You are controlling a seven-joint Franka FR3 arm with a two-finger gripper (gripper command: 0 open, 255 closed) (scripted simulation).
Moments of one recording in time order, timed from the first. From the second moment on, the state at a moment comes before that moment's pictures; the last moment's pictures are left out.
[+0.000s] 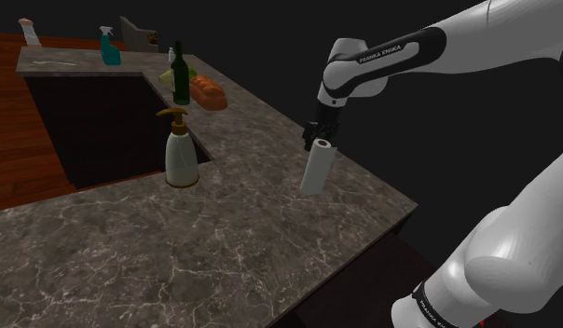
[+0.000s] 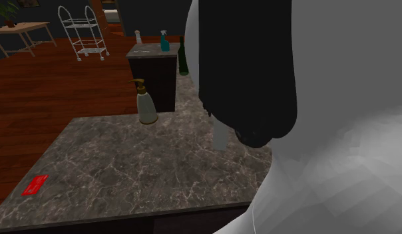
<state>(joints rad) 0.02 -0.05 -0.13 -2.19 0.01 2.15 -0.14</state>
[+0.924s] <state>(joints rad) 0.02 -0.04 -0.13 -2.19 0.01 2.15 -0.14</state>
